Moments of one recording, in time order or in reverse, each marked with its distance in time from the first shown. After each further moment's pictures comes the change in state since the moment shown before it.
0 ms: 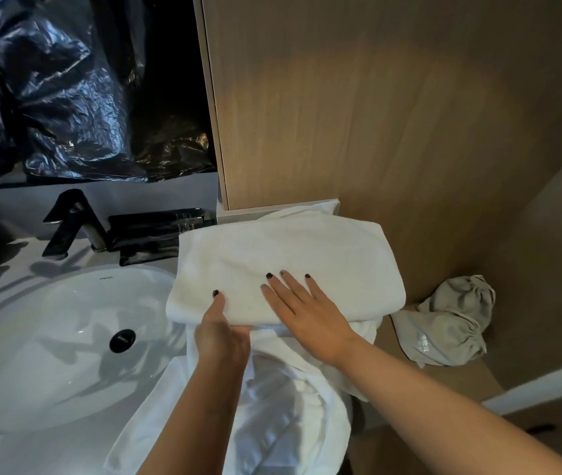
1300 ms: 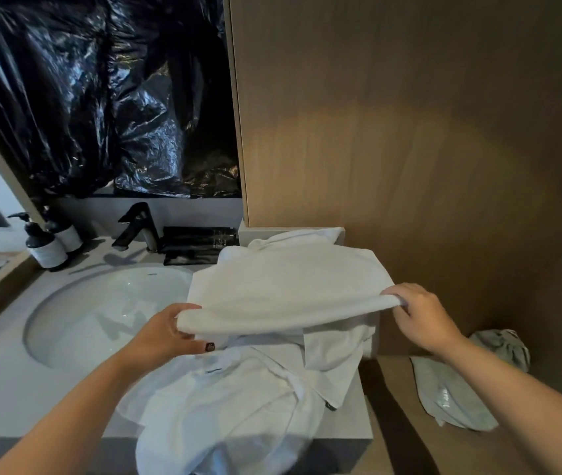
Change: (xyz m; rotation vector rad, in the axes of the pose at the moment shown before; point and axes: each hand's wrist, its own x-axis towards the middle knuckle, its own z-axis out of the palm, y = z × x) left_hand -0.051 0.096 -0.067 1.451 -0.337 0.307; right_hand -0.102 0.160 -0.060 0.618 -0.066 0.440
